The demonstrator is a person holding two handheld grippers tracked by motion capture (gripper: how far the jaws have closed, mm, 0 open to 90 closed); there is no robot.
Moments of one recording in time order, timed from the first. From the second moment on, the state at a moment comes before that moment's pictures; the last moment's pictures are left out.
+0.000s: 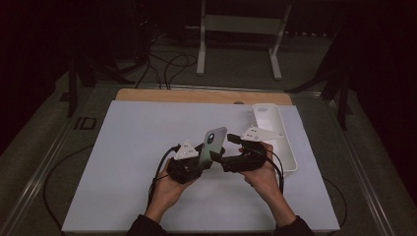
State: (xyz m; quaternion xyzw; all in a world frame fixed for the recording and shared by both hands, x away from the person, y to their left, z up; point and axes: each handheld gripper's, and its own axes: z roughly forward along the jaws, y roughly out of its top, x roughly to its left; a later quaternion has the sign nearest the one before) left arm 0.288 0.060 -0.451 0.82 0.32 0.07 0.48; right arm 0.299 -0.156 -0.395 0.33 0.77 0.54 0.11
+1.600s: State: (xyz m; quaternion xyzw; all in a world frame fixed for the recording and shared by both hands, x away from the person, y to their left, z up) left arm 0.276 0.057 -0.454 0.80 0.35 0.12 0.47; right arm 0.304 -0.151 -0.399 0.39 0.74 0.53 0.13
